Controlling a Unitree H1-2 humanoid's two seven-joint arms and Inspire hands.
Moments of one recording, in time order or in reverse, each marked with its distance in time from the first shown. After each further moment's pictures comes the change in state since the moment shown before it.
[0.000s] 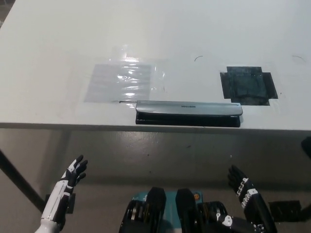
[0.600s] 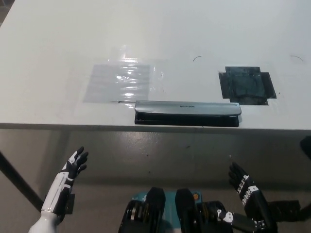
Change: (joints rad) left_arm -0.035 0.009 -0.003 -0.001 -0.001 0.003 -0.004; right_arm -0.022 -0.001 -0.013 0.016 0.011 0.001 0.009
